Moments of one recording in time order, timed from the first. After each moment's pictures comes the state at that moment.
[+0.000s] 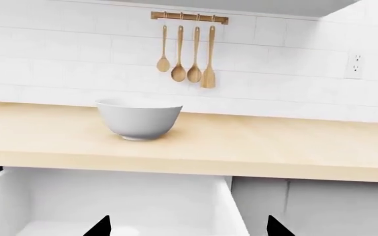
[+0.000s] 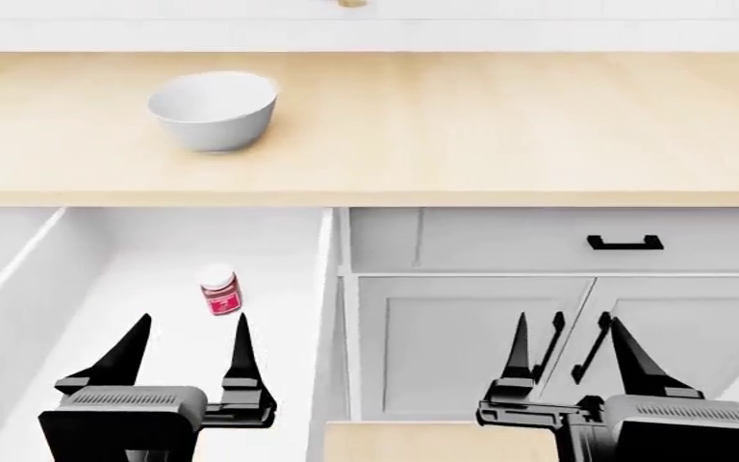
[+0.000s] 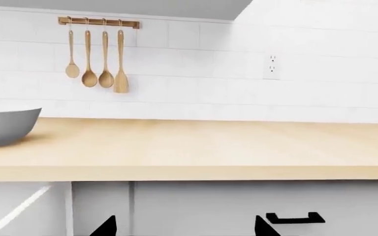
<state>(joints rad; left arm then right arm) 0.16 -0.18 0.05 0.62 -0.23 -0.25 -0.14 -0.18 0.18 -0.05 -0.59 0.09 0.19 0.21</state>
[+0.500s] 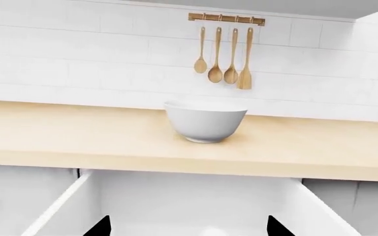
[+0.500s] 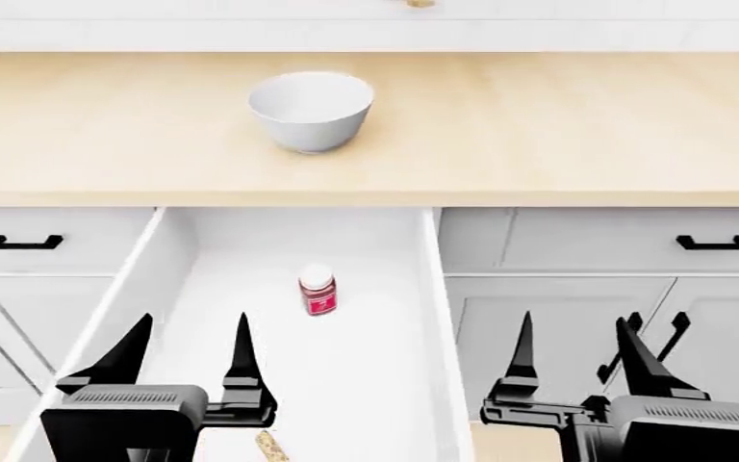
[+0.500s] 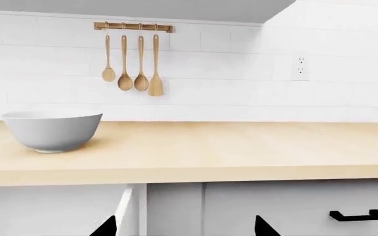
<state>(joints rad) 0.16 -0.21 0.06 0.61 -0.25 -0.25 -0.17 -0.18 0.19 -0.05 -0.59 0.12 0.18 0.23</state>
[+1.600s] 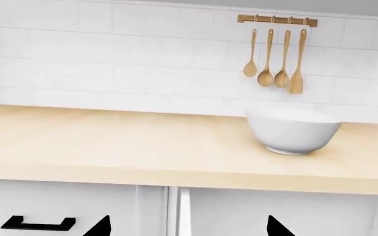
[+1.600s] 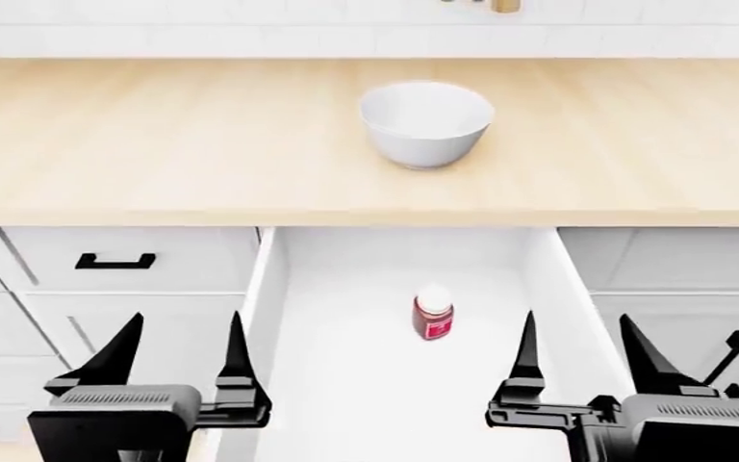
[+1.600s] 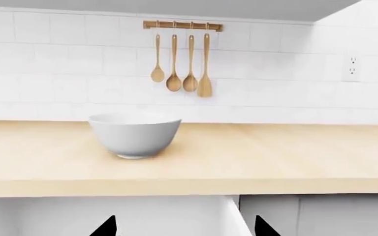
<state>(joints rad) 0.16 -0.27 0.09 0.65 -0.29 -0.26 -0.24 -0.19 0.25 -0.06 -0.66 0.18 0.23 0.26</state>
